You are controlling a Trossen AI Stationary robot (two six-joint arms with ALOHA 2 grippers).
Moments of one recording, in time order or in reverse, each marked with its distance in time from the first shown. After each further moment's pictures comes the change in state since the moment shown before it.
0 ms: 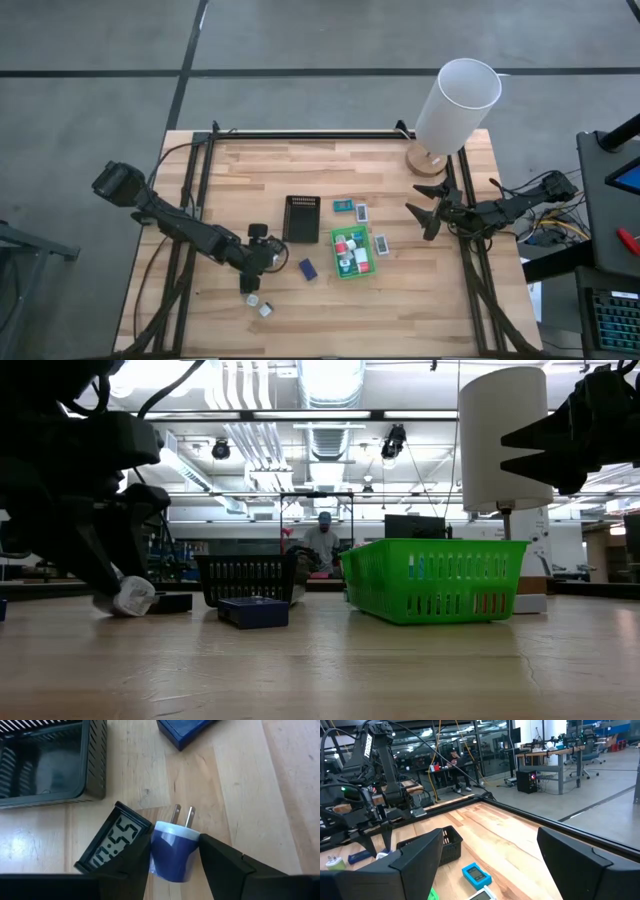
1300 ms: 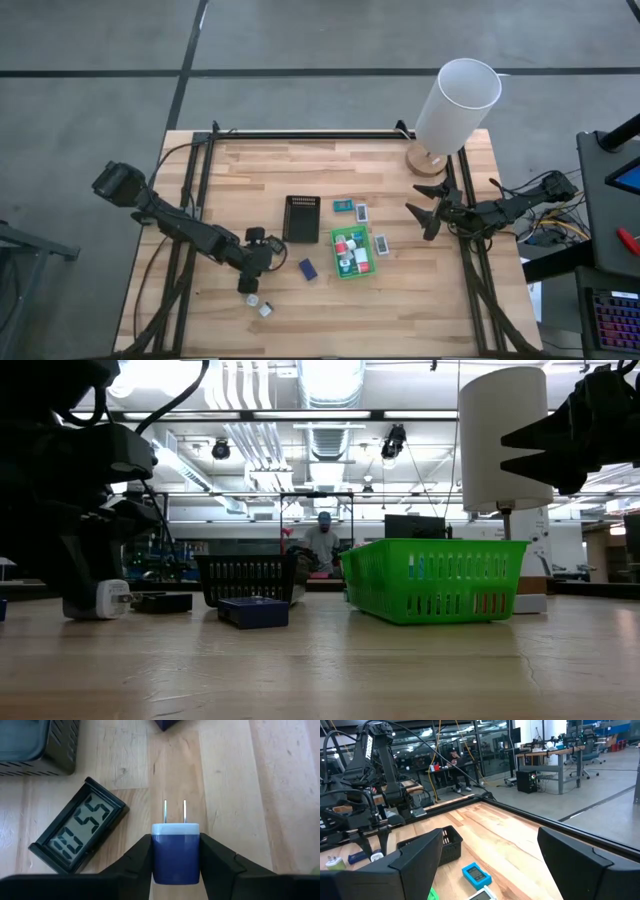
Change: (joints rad) left arm 0.000 0.000 -0.034 0.038 0.104 -0.114; right arm 0.000 0.000 0.000 0.000 0.000 0.000
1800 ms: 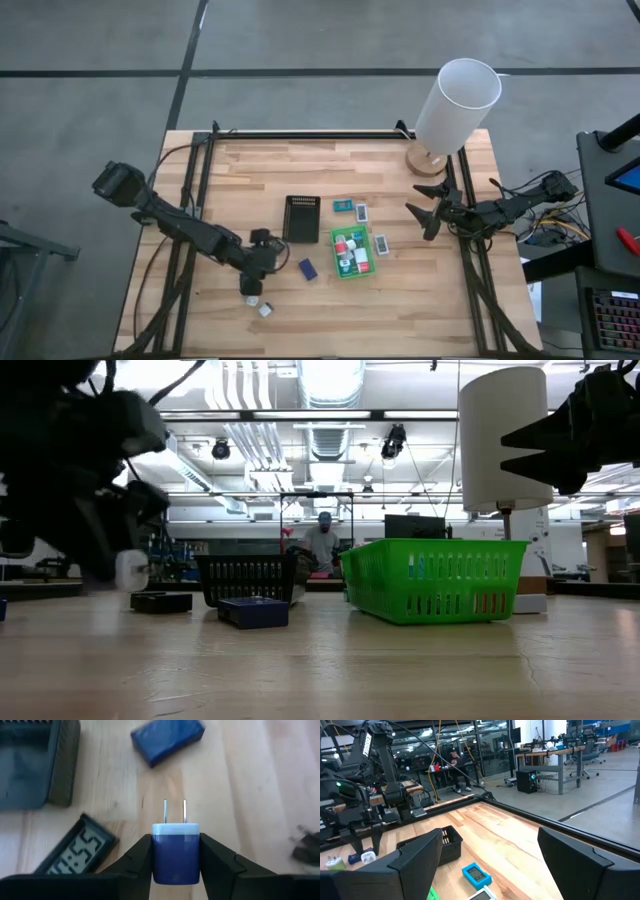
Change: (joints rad) left arm 0.000 0.000 0.060 0.011 0.001 0.005; right arm 0.000 0.000 0.000 0.000 0.000 0.000
